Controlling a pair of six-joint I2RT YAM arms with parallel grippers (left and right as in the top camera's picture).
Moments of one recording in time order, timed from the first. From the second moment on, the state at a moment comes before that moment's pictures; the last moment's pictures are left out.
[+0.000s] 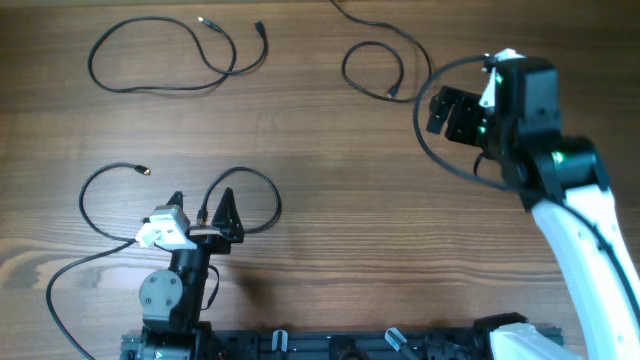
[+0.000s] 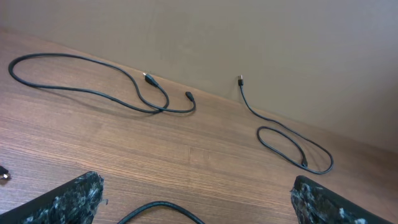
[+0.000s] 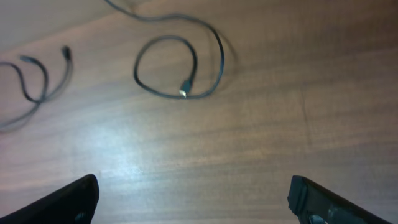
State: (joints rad) left arm -0.09 0.01 0.01 -0.07 -0.01 -0.36; right arm 0.18 1.26 1.21 -0.73 0.02 0.39
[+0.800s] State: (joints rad) left arm -0.09 0.01 0.01 -0.07 -0.01 -0.36; right arm 0.18 0.46 0.16 0.25 0.02 0.33
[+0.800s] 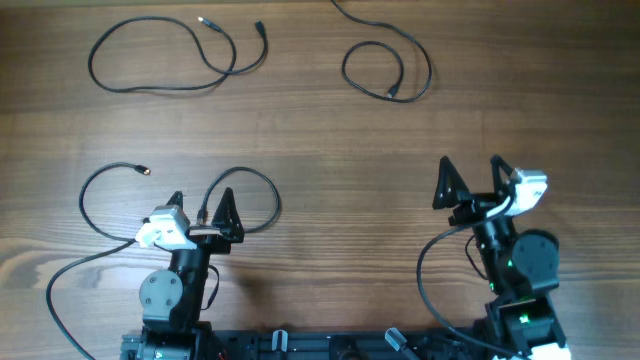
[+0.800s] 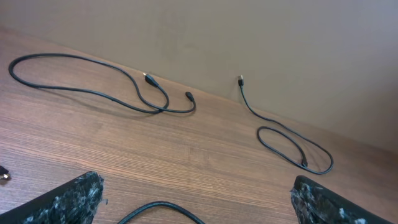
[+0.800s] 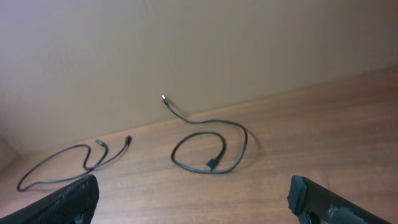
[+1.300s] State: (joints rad) left arm -0.09 0.01 0.01 -0.07 -0.01 -0.36; right arm 0.11 0.16 0.01 0.05 0.02 0.31
